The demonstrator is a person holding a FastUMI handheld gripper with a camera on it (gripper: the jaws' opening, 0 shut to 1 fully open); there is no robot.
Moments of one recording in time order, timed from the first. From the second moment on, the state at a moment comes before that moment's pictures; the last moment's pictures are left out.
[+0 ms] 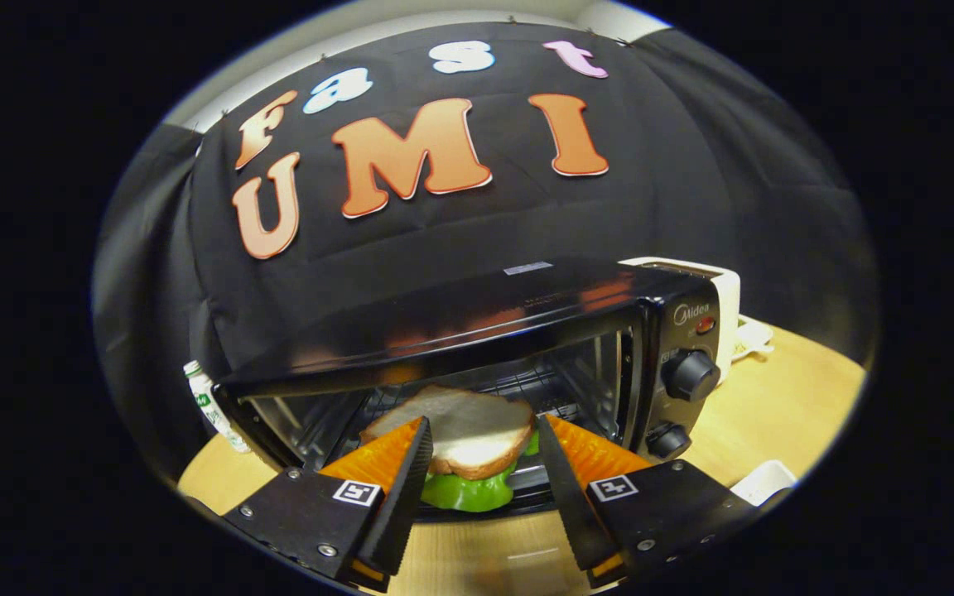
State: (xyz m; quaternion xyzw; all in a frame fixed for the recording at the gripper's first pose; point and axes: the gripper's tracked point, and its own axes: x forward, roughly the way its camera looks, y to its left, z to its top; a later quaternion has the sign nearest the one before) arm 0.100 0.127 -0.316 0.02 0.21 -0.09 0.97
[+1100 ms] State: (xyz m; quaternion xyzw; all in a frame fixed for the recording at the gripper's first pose) arm -0.066 0.142 -0.333 -0.02 0.37 0.06 0.93
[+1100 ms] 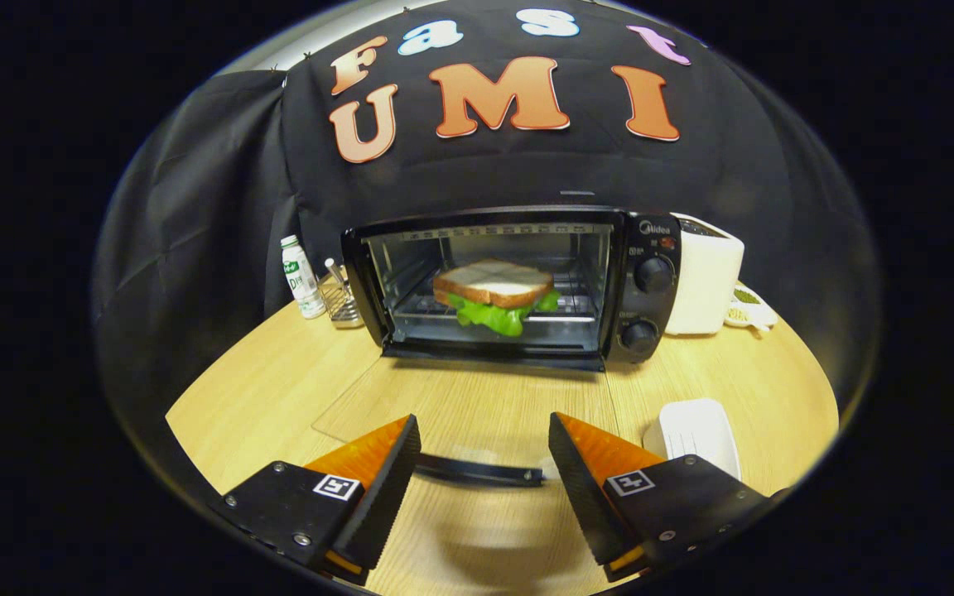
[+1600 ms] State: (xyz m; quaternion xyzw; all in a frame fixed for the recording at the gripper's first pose) arm -0.107 0.133 -0.369 -0.02 0.43 0.06 0.90
